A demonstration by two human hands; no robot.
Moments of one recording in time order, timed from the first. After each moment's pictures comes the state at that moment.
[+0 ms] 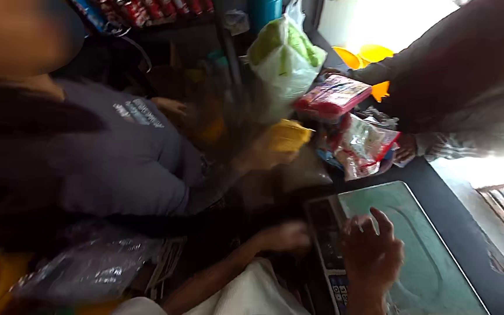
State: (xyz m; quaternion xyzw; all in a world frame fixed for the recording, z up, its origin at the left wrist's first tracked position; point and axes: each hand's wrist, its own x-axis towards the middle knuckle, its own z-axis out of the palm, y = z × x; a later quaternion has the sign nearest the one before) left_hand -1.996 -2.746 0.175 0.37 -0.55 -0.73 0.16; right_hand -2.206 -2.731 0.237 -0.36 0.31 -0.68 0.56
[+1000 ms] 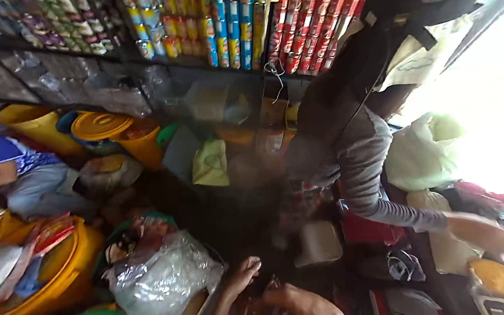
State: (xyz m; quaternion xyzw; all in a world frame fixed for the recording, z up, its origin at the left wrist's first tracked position) left_hand -1.453 -2.540 0.044 0.66 -0.24 -0.62 0.36; right_hand -1.643 -2.634 0.243 -0.77 0.02 0.06 0.64
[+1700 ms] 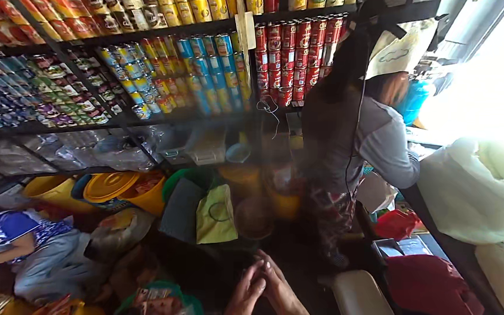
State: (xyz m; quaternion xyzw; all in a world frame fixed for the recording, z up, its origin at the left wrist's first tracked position) left_hand -1.359 -2.711 0.181 0.62 -0.36 -0.49 0.50; right_hand -1.475 -2.803 0.118 -0.41 0.25 -0.25 0.84
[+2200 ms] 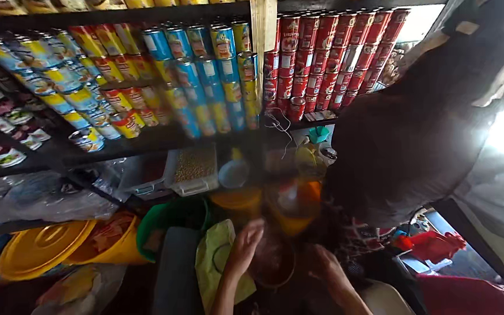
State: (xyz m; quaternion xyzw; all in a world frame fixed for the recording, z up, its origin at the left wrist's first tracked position) left_hand -1.067 -2.990 0.213 0.59 -0.46 -0.46 0.48; right_hand -1.347 -3.021 0.145 -0.36 0.51 -0.32 0.71
